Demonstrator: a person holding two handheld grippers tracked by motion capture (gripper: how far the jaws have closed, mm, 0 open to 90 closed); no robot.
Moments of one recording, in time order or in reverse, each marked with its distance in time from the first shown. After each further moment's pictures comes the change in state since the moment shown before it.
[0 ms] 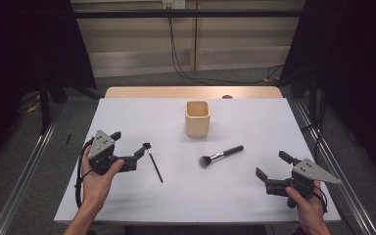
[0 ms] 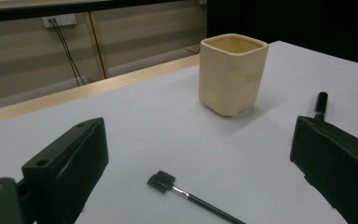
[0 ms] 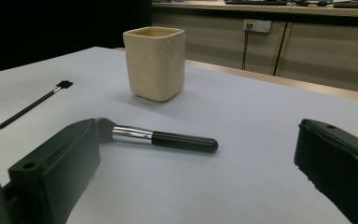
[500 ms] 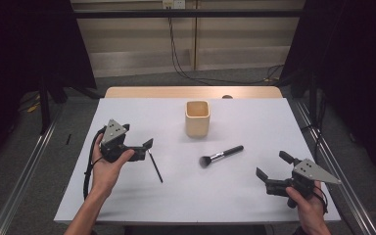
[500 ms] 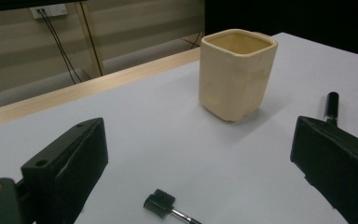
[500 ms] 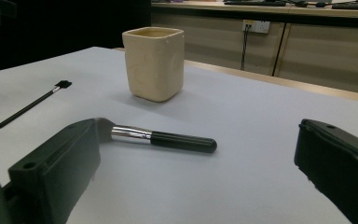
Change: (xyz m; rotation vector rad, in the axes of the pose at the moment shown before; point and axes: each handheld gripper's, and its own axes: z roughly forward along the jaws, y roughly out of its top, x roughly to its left) left arm 0.003 0.015 0.034 0.052 -0.018 0.019; right arm 0.000 0.000 -0.001 0.000 -0.005 -0.007
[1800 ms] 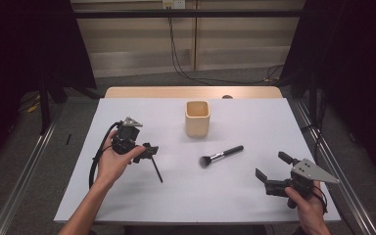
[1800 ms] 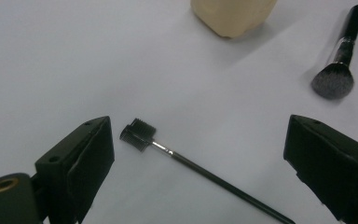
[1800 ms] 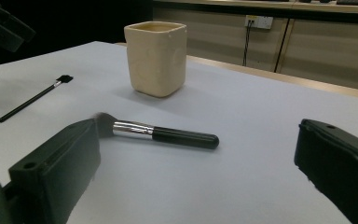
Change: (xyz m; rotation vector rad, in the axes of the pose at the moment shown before) left arm -0.001 0.012 0.033 0.457 -0.043 -0.084; right arm 0.001 0.000 0.001 0.020 0.008 -0.005
